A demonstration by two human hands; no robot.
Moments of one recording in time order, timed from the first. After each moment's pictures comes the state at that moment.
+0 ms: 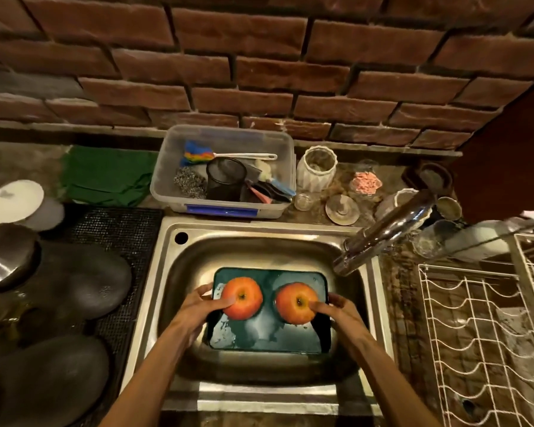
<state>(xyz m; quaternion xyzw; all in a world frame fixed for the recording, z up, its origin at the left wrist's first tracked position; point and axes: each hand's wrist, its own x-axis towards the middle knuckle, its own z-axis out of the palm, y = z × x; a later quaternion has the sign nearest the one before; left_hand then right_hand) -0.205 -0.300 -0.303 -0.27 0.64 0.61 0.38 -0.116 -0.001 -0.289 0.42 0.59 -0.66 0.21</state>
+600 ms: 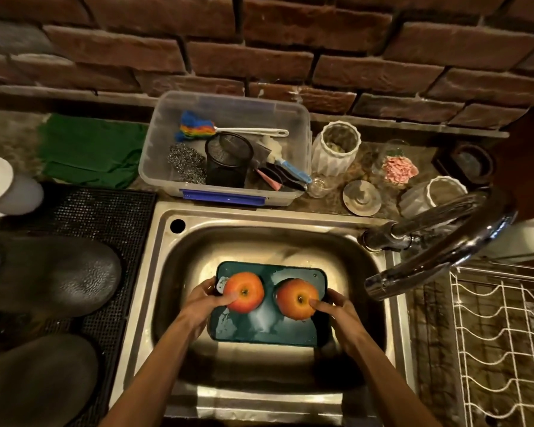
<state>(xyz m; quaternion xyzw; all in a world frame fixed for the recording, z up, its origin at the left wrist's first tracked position) -0.214 -0.304 -0.373 -0.30 0.61 0.61 0.40 -0.123 -0.006 -0.361 0.42 0.55 -0.69 0.21</state>
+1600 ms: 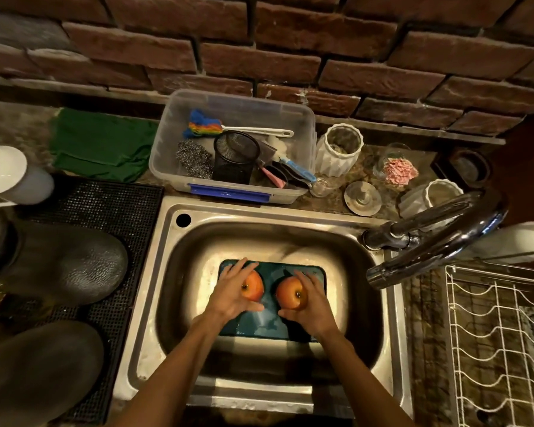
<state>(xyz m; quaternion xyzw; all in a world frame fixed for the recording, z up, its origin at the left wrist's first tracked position) -0.212 -0.258 -0.376 0.03 0.85 0.37 0.38 -0.135 -0.050 -0.371 0.20 0.85 -0.44 0.21</state>
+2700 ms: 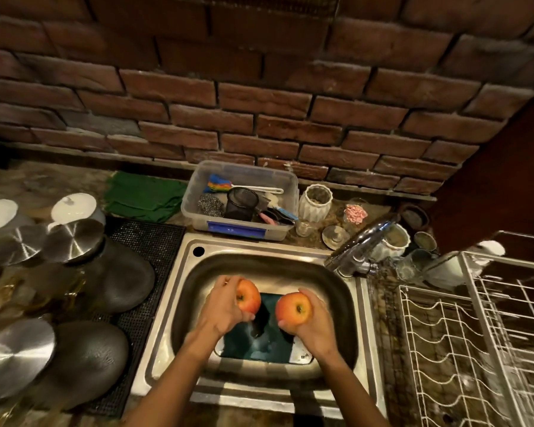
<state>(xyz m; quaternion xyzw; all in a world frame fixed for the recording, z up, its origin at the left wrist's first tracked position) -0.189 -0.274 -0.248 0.06 0.92 0.32 0.20 -0.108 -0.056 -0.264 0.21 0.85 -0.47 0.07</state>
